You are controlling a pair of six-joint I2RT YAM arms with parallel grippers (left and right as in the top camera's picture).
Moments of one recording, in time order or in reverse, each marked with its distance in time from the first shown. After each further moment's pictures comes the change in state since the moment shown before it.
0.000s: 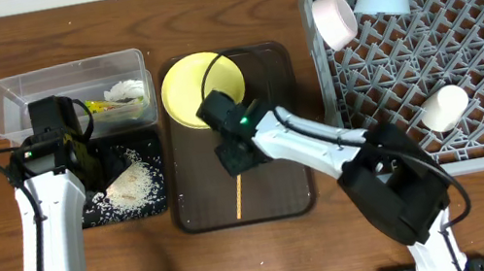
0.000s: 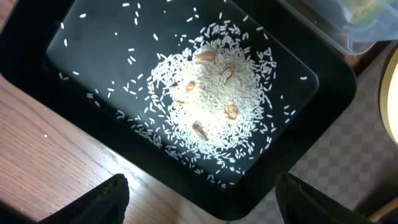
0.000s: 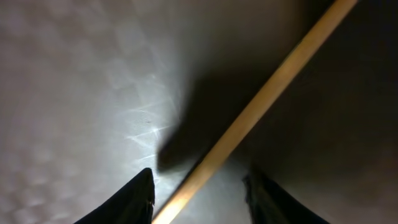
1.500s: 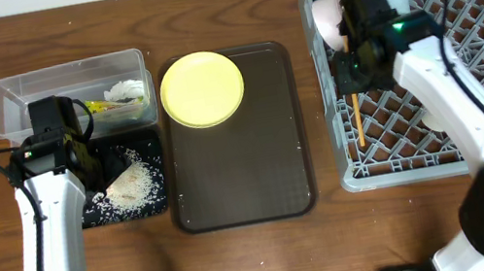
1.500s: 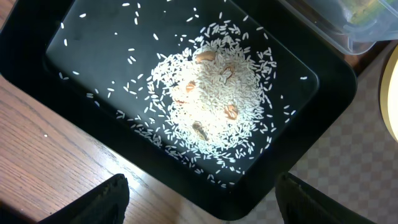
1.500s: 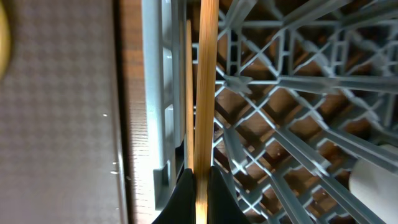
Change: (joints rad) left arm 0.000 0.000 0.000 0.000 0.000 0.000; right arm -0.562 -0.344 0.010 -0.310 0.077 -0.138
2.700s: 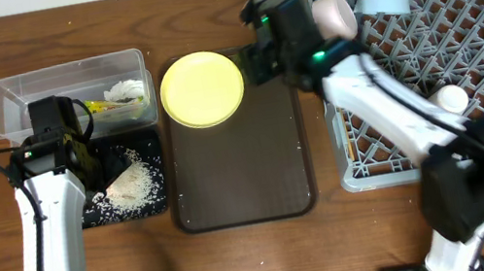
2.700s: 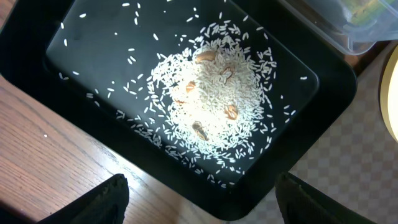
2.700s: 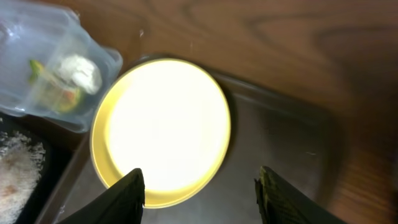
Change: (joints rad) left arm 0.000 0.000 0.000 0.000 0.000 0.000; right arm 0.265 0.168 0.023 0.664 -0.171 -0.032
